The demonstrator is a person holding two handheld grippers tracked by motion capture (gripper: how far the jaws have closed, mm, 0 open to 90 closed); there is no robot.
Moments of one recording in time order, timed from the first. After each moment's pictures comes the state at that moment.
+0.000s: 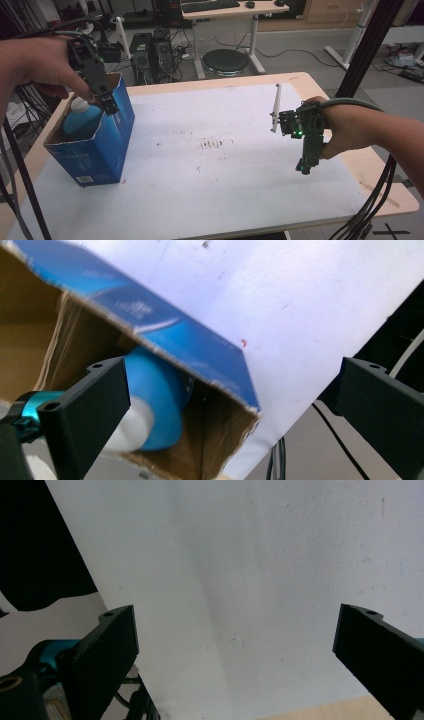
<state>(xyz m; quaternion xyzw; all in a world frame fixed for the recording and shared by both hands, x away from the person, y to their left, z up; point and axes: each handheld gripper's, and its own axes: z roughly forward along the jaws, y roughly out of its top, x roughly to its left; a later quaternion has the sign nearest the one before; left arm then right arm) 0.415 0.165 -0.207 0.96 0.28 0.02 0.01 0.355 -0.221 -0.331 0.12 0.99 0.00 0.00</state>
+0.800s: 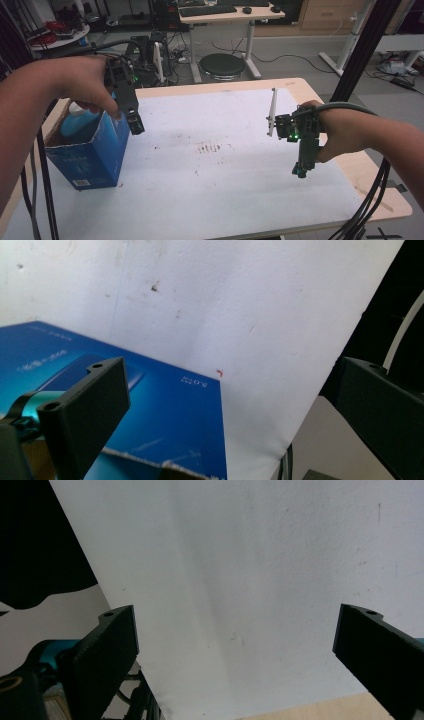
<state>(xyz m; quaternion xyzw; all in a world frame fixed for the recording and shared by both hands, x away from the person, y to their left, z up) 0.407 0.116 -0.237 0.99 0.17 -0.01 0.01 0.356 -0.215 -0.326 0.12 0.99 -0.01 0.00</state>
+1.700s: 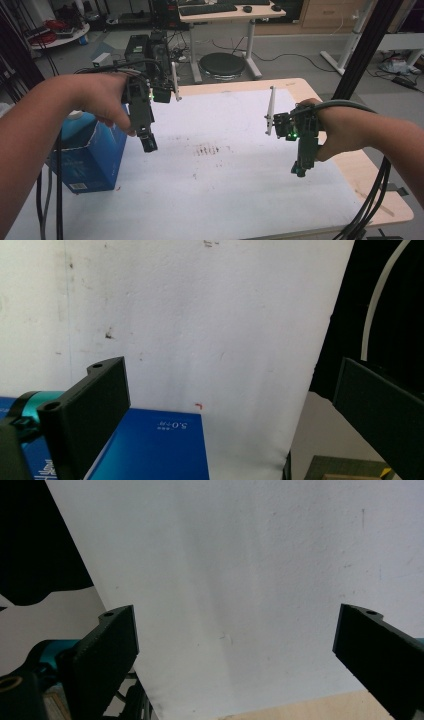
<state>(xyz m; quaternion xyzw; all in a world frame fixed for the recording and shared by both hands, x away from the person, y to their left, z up) 0.407 0.086 -0.260 0.99 0.09 -0.07 0.02 0.366 -0.216 -0.321 0.11 0.99 0.00 0.00</state>
